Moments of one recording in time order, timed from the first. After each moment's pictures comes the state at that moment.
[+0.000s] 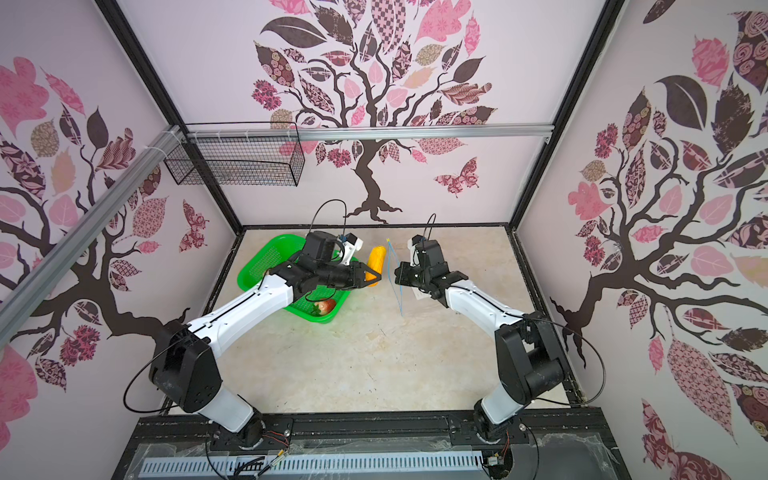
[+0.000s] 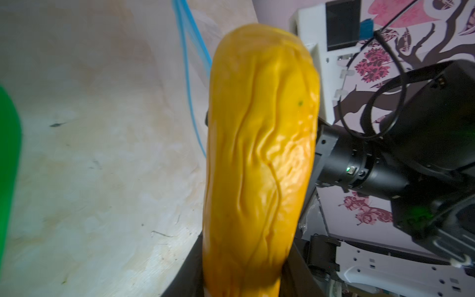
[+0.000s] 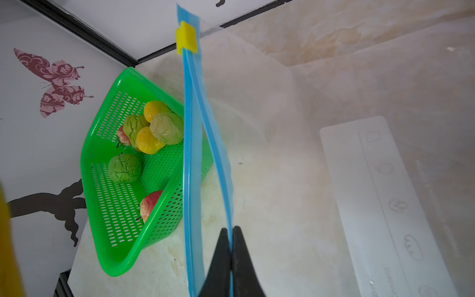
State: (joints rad) left arm -0.57 1.62 1.32 -0.34 0.60 -0.63; right arm 0.41 1.58 1.07 -0.10 -0.26 0.55
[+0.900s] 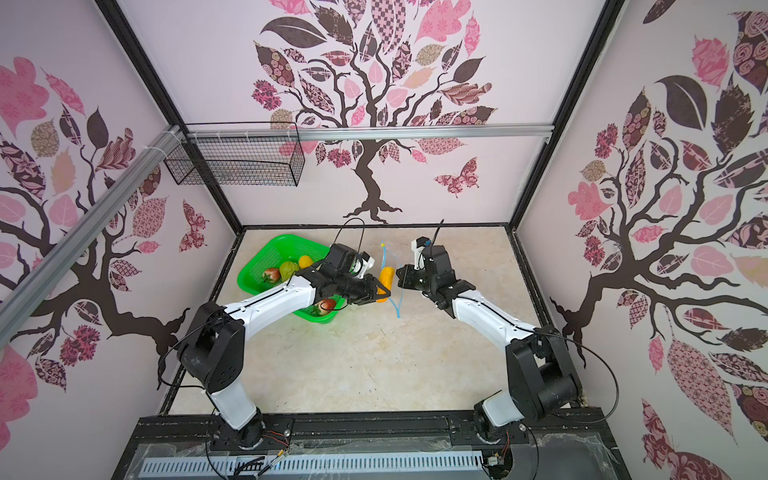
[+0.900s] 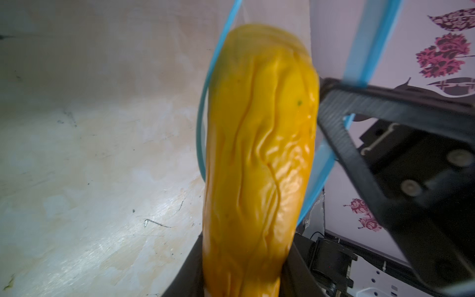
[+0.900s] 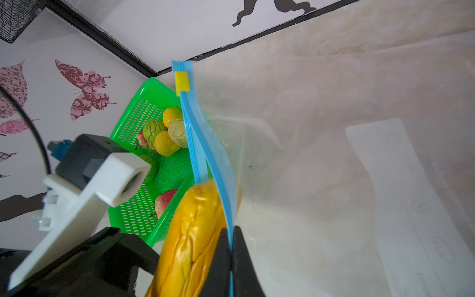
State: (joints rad) left arm -0.61 1.78 1.31 -0.39 0.55 -0.71; right arm 0.41 1.47 0.96 -0.01 -0.28 0.55
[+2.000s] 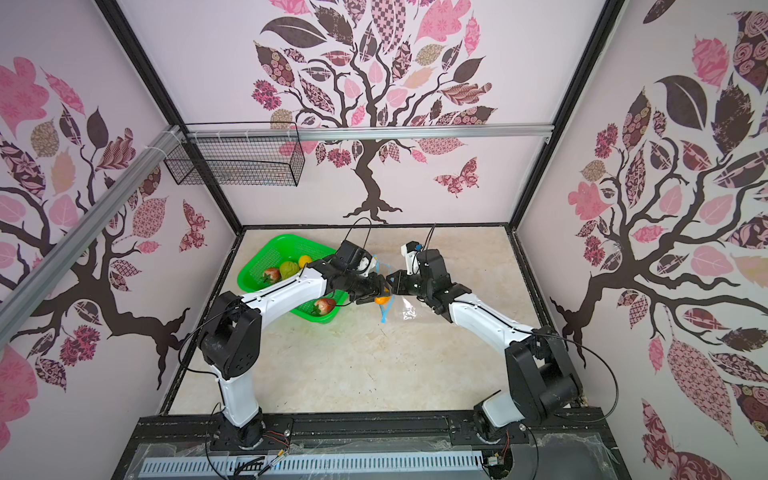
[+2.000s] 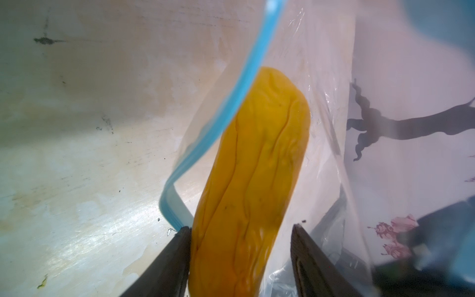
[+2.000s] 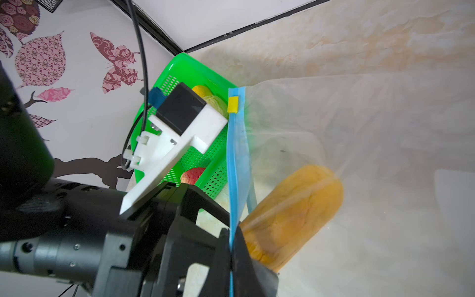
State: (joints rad) left arm -0.62 1.89 1.45 -0.51 0.47 -0.71; right arm 0.46 1.47 0.94 0.02 -0.37 0.55
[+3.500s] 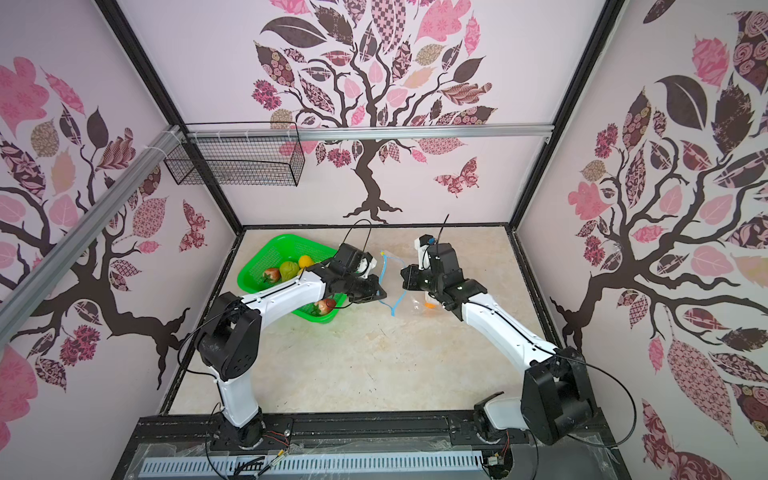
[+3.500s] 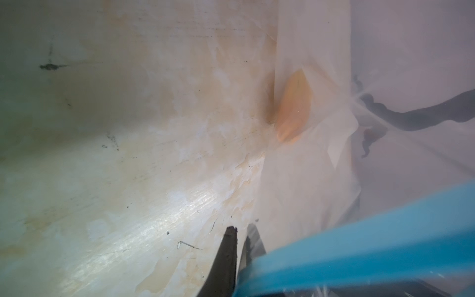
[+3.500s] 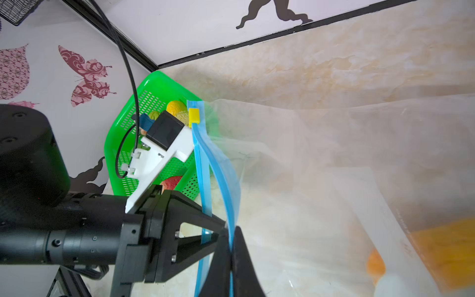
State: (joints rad) left arm -0.60 1.89 1.41 -0.45 0.45 -0.61; right arm 0.41 1.34 1.00 -0.21 -0.24 0.47
